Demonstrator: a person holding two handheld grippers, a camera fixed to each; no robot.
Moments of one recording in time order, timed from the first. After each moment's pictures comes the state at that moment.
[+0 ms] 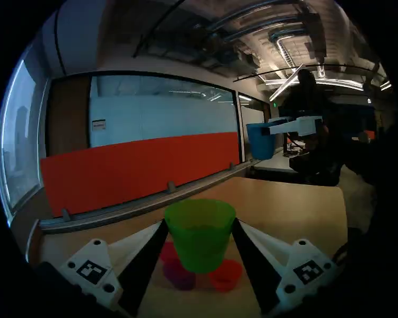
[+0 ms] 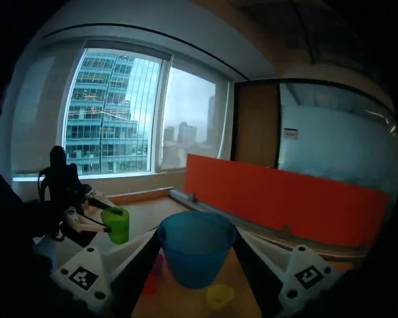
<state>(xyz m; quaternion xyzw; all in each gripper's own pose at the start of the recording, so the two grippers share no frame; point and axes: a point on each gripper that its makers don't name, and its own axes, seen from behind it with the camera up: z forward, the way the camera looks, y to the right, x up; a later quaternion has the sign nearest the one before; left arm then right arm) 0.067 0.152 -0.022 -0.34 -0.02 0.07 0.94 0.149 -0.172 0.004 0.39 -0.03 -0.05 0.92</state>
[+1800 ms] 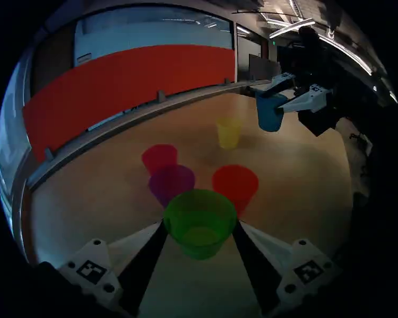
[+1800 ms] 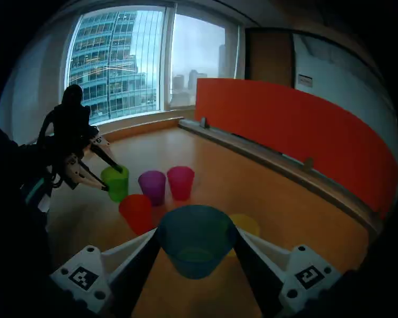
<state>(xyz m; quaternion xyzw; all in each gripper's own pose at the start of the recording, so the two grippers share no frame) -0.104 0.121 -0.022 -0.35 -0.27 0.14 0.89 -0.050 -0.164 0.003 0.41 -0.21 -0.11 0.88</state>
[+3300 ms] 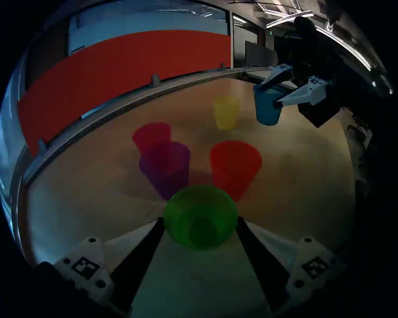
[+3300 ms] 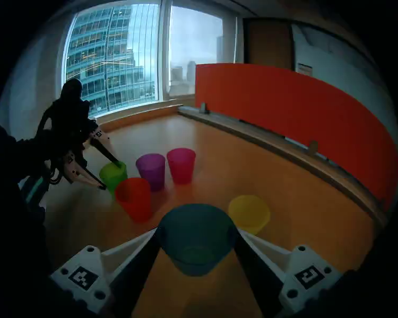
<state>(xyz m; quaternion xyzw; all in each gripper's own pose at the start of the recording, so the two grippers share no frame) -0.142 0.117 -0.025 -0.35 -0.30 0.16 0.87 -0.089 -0.166 -0.005 0.41 -0.24 -0.11 0.87</state>
